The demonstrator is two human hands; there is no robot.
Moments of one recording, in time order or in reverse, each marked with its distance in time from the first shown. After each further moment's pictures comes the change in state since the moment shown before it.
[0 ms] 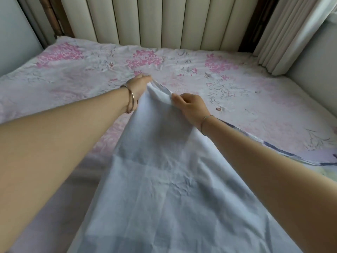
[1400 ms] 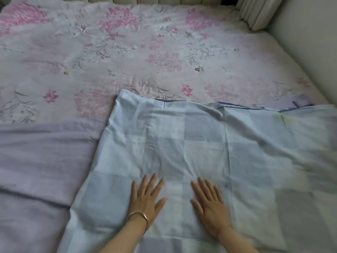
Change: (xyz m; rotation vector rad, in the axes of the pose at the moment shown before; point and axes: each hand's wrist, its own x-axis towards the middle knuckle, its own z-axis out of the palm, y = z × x) left_hand -0.287 -0.317 0.060 1.274 -0.321 0.285; right_hand -0.363 0.231 -0.005 -0.794 -0.281 0.182
